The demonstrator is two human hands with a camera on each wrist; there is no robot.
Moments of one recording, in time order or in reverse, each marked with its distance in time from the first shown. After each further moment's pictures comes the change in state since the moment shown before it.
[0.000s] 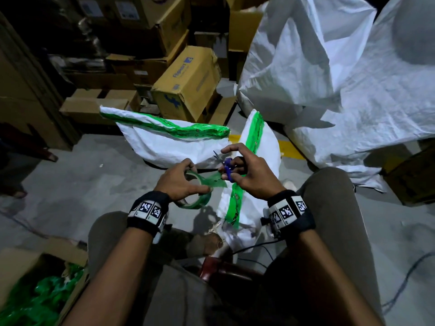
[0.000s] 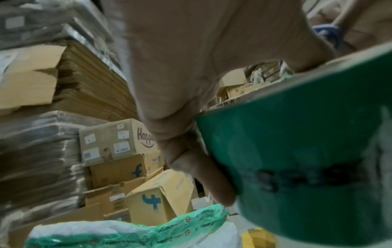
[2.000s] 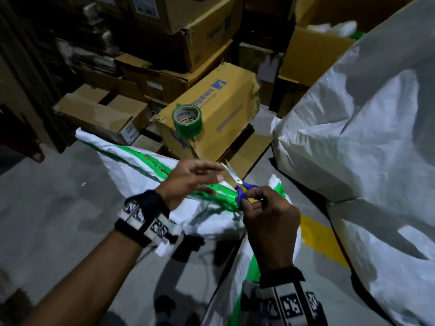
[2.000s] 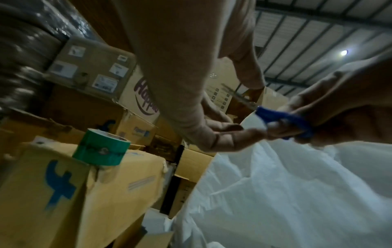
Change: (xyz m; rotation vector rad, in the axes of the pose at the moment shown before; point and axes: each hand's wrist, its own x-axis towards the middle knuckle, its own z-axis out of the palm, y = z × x) left_hand 0.356 0.022 -0.045 -0.896 0.023 -0.112; right_hand 0.309 0.119 -0.049 -0.407 0.557 0.040
